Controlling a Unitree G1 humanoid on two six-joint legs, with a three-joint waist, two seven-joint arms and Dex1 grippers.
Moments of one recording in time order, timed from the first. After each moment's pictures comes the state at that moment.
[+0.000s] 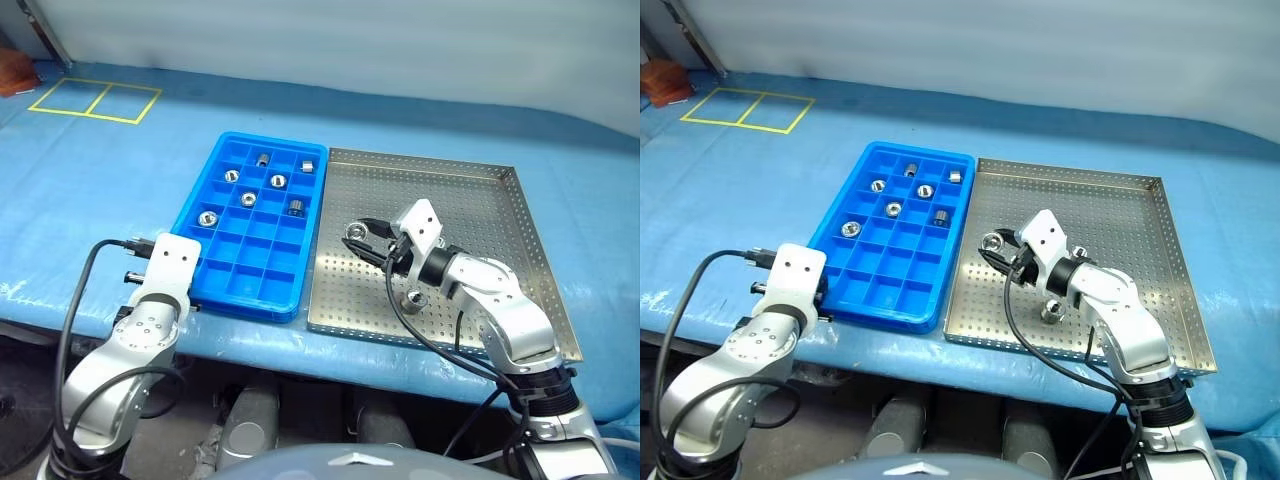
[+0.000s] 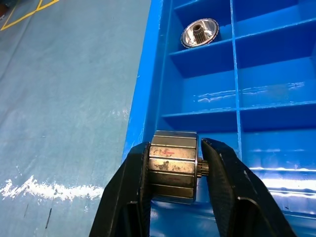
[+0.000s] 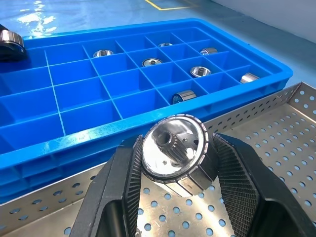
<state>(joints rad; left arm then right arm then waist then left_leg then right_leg) -0.02 0.49 -0.03 -0.83 -0.26 1.32 0.28 -0.23 -0.47 0.10 -0.32 0.29 0.47 0.65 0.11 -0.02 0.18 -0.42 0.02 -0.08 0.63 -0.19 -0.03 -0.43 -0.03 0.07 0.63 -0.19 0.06</state>
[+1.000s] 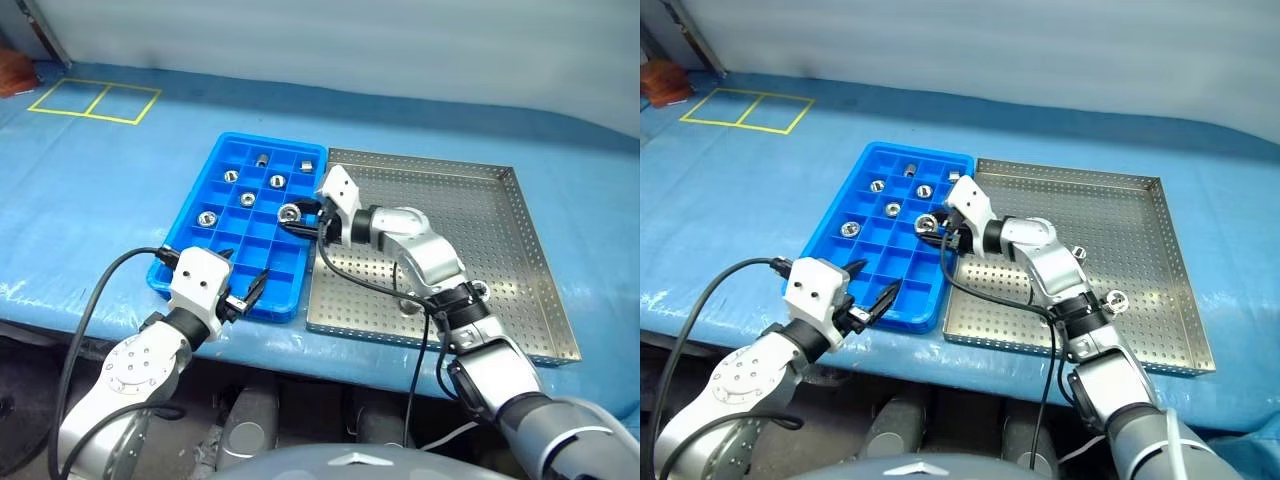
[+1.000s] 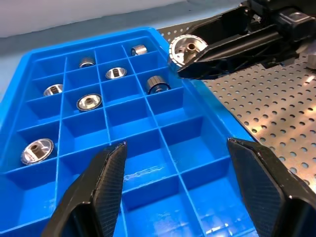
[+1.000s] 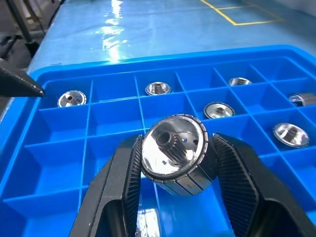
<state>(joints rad) 0.22 0.44 -0.02 -0.94 -0.31 0.82 -0.20 -0.71 -0.19 0.30 0.31 0.20 0.33 0.85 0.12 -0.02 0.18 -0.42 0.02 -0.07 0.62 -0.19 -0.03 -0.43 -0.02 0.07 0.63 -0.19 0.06</state>
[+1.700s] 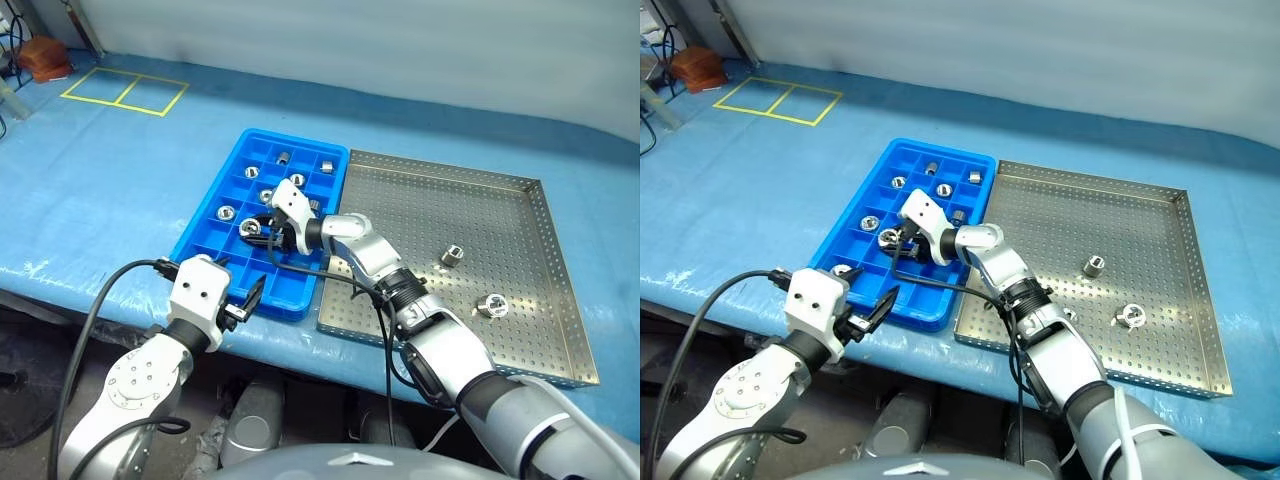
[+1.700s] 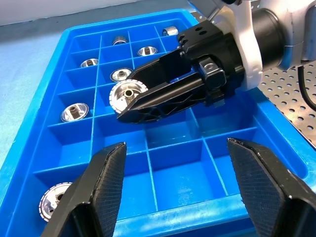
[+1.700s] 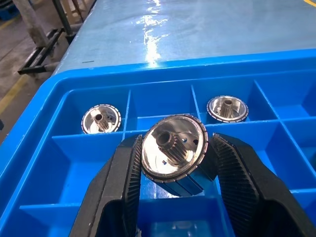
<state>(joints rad) 0.27 0.41 -0.05 -0.95 -0.24 0.80 -0.16 -0.85 0.03 0.30 0.73 0.09 0.13 0.83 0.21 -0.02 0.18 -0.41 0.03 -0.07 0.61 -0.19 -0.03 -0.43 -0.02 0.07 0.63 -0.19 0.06</state>
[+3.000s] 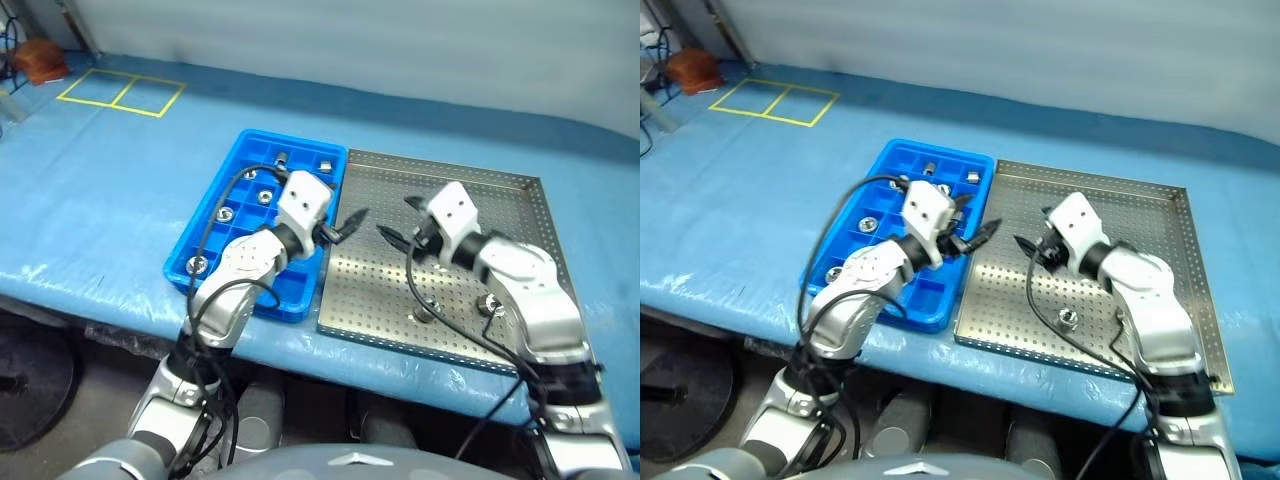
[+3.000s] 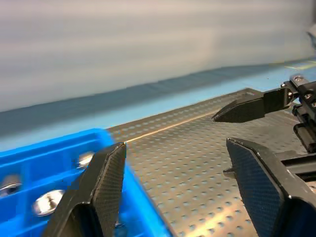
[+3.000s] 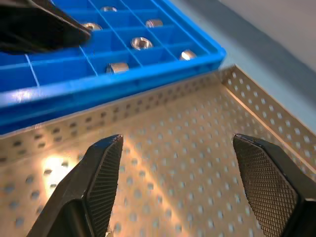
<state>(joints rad) -0.47 0.16 -0.34 -0.16 -0.21 0.49 -0.44 -0.18 -0.53 -0.05 -0.39 0.13 0.56 0.67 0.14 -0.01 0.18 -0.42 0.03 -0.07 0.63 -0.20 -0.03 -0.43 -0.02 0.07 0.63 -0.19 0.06</state>
